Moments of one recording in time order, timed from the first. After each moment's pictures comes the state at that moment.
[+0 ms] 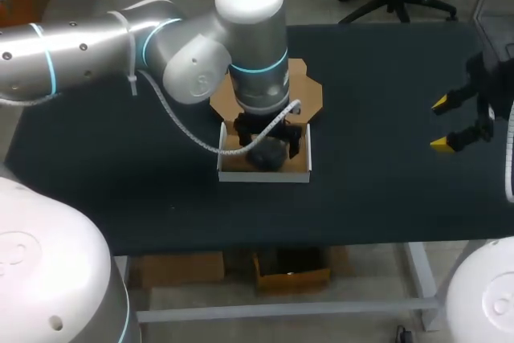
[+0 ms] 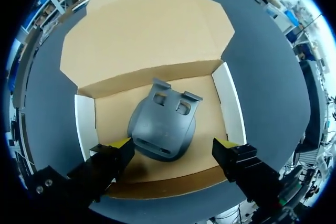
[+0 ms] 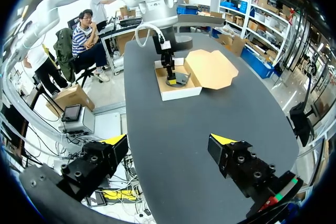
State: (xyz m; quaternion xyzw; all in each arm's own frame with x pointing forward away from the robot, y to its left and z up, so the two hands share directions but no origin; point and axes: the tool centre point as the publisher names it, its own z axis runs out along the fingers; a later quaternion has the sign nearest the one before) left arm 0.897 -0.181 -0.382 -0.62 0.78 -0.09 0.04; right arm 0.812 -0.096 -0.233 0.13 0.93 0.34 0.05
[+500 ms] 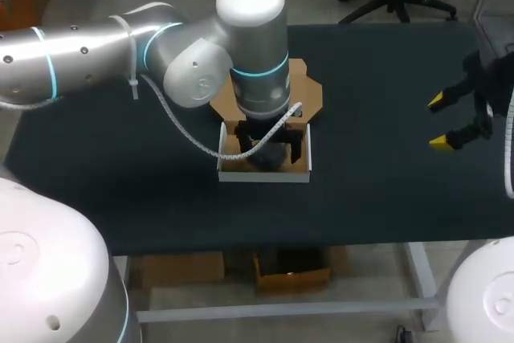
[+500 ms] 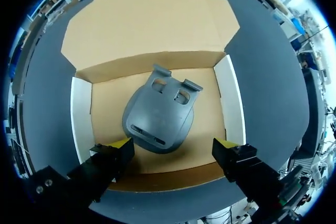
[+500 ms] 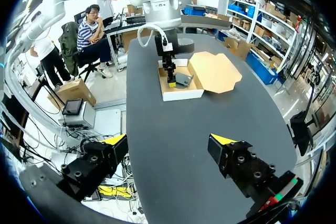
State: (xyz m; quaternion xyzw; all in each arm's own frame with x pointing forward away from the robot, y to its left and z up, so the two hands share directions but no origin) left arm 0.884 -0.185 -0.387 -0.65 0.76 -0.08 0.02; right arm 0.819 -0.094 -0.233 0.10 0.94 0.33 0.05
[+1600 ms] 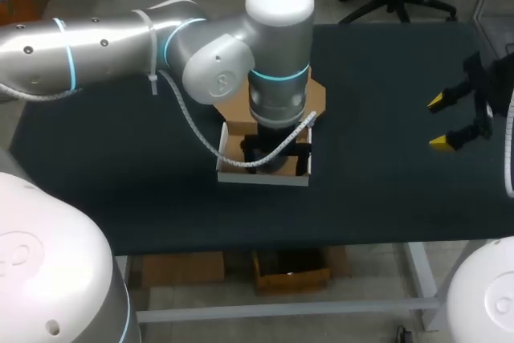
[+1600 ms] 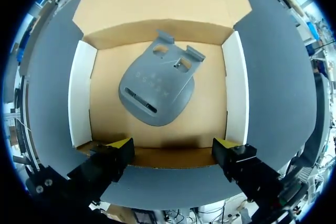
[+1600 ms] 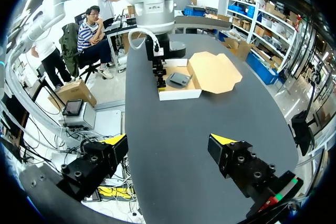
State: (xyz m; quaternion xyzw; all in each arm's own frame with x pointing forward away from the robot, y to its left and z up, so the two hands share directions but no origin) left arm 0.843 -0.191 -0.393 -0.69 0.73 -0.02 0.02; right arm 0.824 -0.096 -0.239 0.10 0.93 0.34 0.04
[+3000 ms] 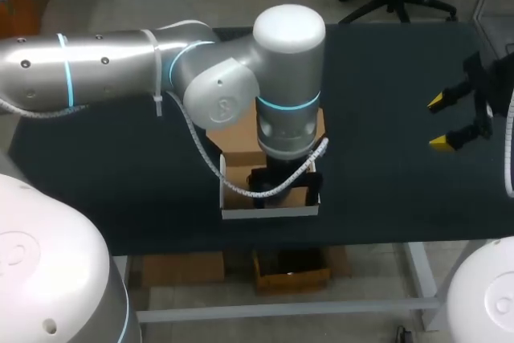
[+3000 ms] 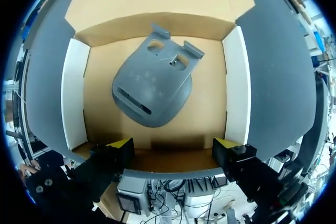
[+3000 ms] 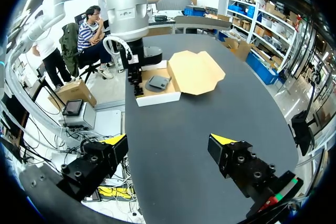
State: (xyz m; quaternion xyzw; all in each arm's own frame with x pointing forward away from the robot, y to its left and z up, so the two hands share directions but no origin) left arm 0.762 -0.209 -0.399 -0.73 0.69 0.00 -0.01; right arm 0.824 -0.096 -0.239 0.10 0.93 0.34 0.04
